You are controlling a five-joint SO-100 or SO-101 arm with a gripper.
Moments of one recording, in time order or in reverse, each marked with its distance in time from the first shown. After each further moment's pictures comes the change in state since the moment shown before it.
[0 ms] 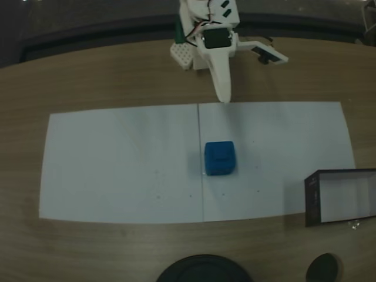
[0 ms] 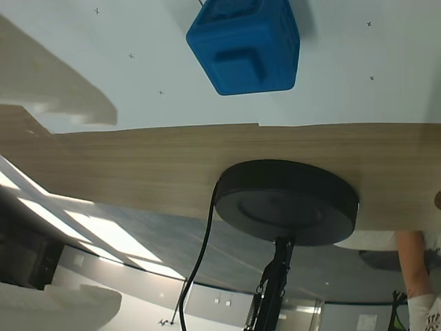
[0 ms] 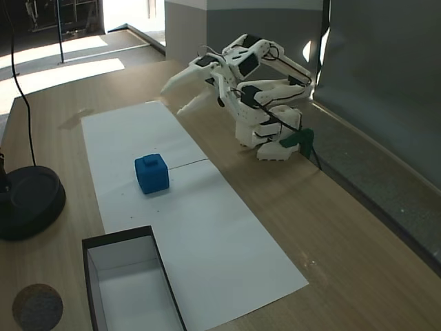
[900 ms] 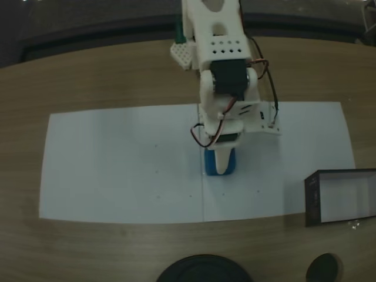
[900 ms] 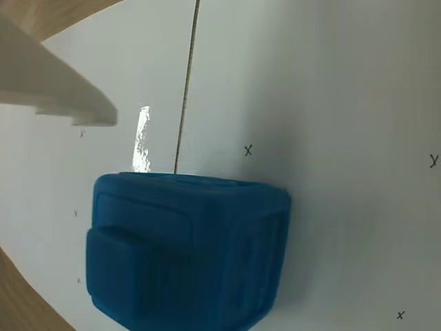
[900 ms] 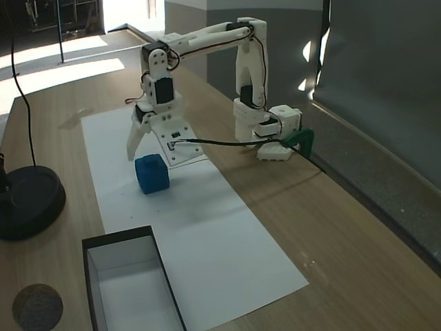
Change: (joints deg) arm 2.1 -90.5 -54.9 23.6 -4.1
